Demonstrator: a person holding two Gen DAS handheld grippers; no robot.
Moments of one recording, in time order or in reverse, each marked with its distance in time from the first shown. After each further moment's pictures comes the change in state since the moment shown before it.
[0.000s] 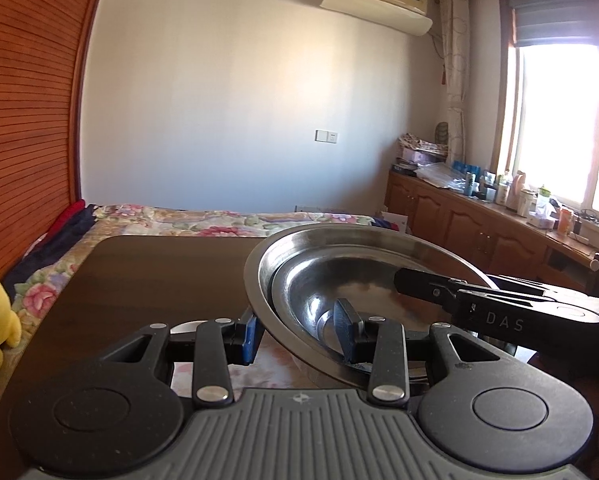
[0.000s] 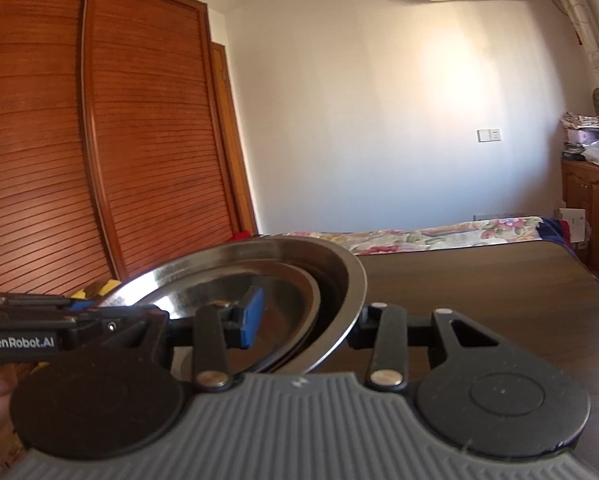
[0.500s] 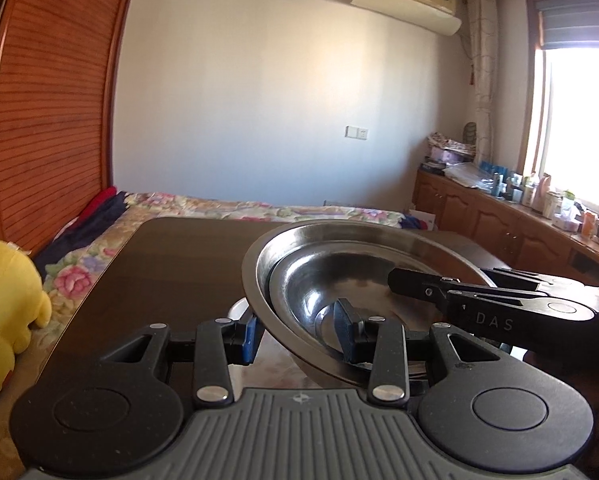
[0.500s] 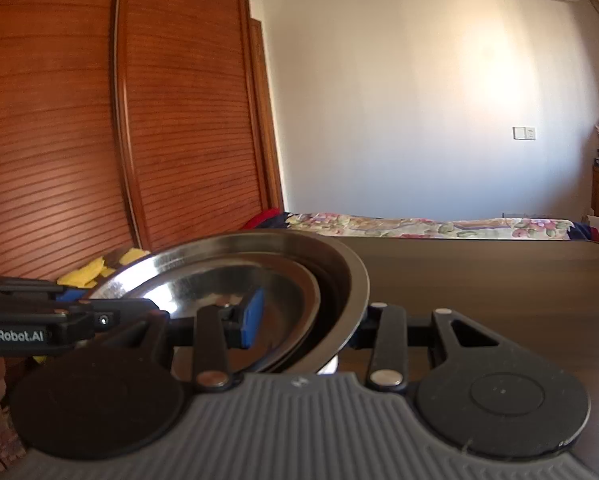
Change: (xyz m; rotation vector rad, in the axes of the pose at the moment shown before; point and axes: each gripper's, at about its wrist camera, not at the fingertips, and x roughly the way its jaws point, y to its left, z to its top) left arm -0.008 0.036 -0.018 -0.037 0.019 0.078; right arm 0.026 0.033 -0.011 -0.081 0.060 0.070
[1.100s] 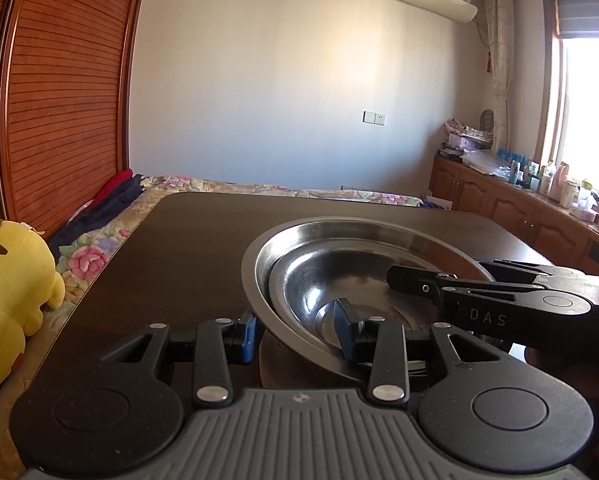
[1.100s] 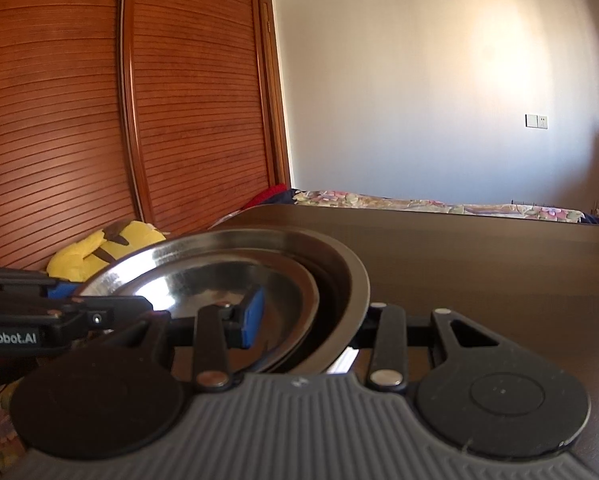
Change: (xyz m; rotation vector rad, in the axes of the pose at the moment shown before) left arm 0.013 0.015 -0.014 -0.007 0.038 0.040; right arm 0.019 0.011 -0.010 -0.025 0.063 0.009
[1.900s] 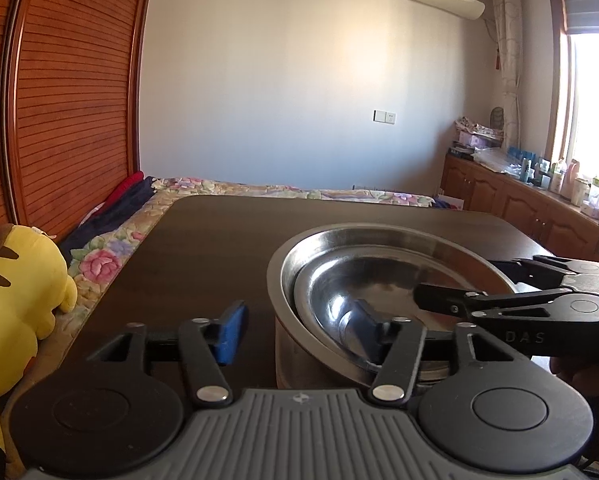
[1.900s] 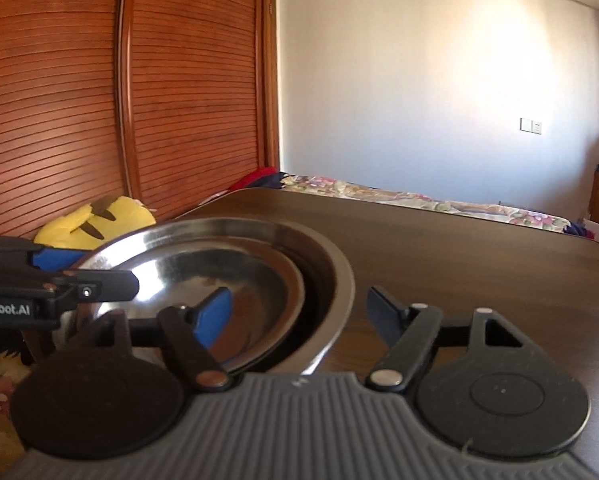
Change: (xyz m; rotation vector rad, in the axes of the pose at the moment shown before) left arm -0.005 -0.001 0.004 0.012 -0.003 0.043; right arm 0.001 0.007 0.011 -0.058 0.058 -0.054
